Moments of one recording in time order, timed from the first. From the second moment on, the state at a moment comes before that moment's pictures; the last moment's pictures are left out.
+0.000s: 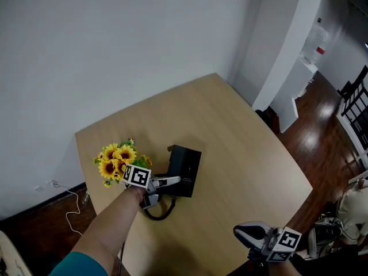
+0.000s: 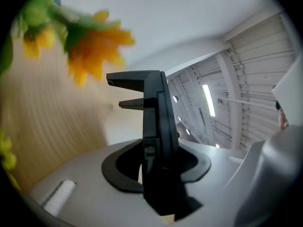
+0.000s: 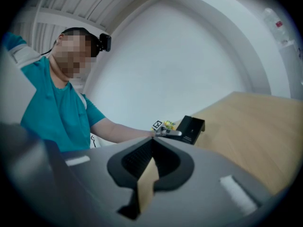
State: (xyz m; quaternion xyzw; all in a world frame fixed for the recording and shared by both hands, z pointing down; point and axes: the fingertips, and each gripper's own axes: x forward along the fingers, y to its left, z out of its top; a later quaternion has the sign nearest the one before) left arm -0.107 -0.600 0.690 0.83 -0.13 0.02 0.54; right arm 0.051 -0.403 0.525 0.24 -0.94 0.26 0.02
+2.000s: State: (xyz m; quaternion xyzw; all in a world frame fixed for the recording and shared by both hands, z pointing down) left arm -0.134 -0.539 0.673 0.85 -0.38 0.17 0.33; right arm 0.082 -0.427 0.495 0.27 -0.95 0.18 -0.01
